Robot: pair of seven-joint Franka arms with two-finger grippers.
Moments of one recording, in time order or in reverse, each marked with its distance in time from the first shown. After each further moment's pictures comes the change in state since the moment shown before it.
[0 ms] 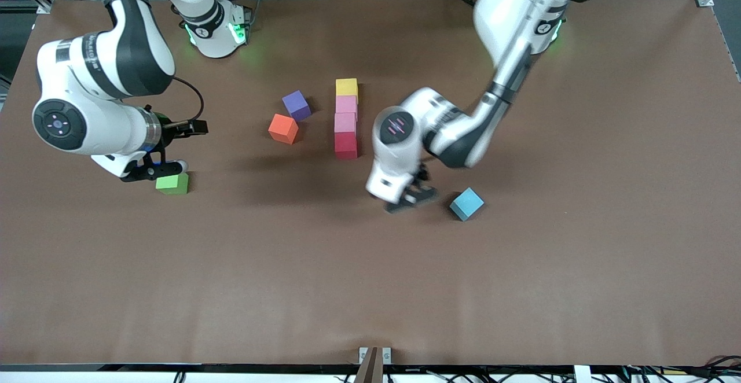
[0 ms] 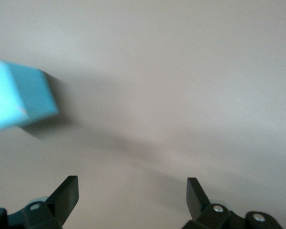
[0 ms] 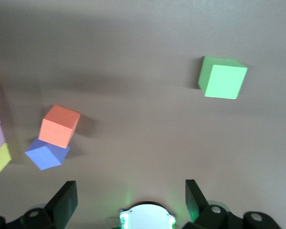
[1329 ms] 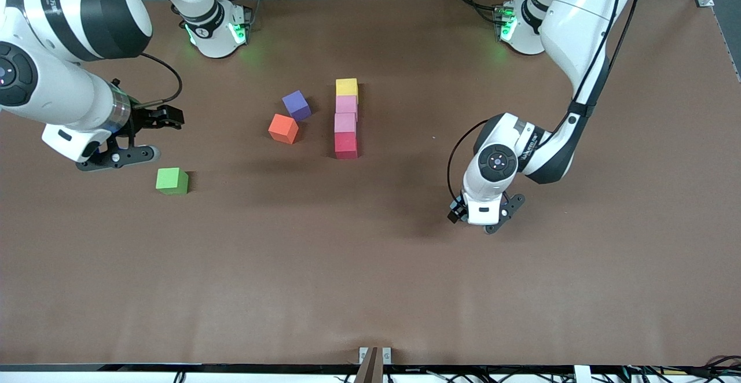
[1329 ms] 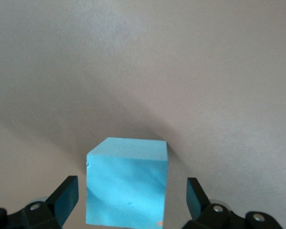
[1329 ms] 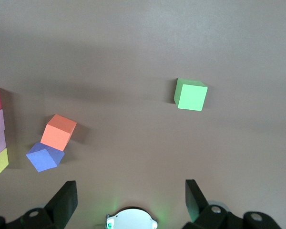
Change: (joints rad) left arm 0.229 -0.126 -0.020 -0.355 -0.002 0.234 -0.193; right arm 0.024 -0.052 -0.027 0.140 -0.042 -0.069 -0.025
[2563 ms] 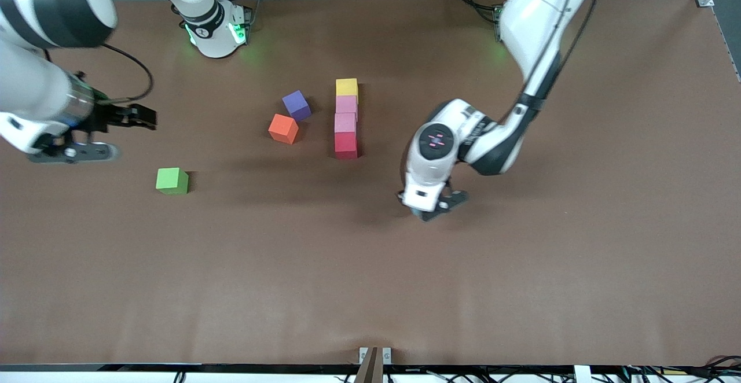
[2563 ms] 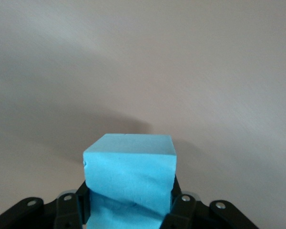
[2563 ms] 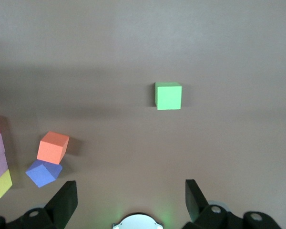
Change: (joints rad) left arm -0.226 0.110 -0.018 0.255 -0.044 -0.082 0.119; right arm -0.074 -0.059 -0.030 0.030 -0.005 0.001 0.061
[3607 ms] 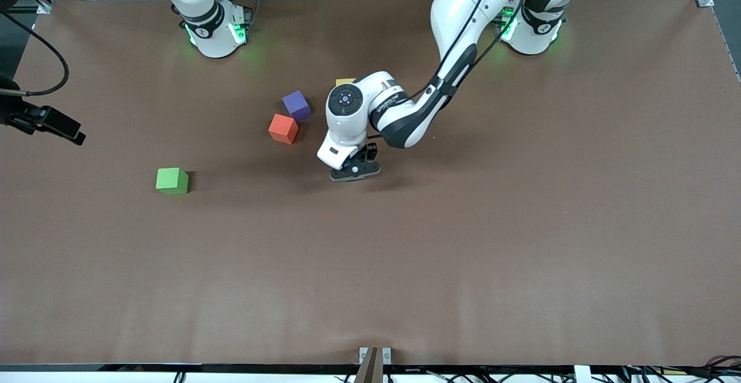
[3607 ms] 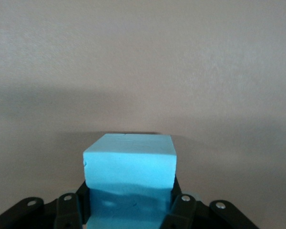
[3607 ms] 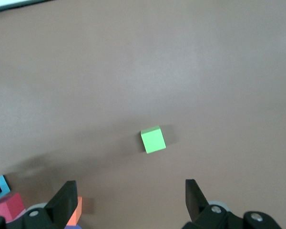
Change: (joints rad) left arm -0.249 0.155 0.007 0.186 -0.010 -0.008 0.070; right arm -0.112 -0.019 0.001 0.075 0.019 0.144 0.149
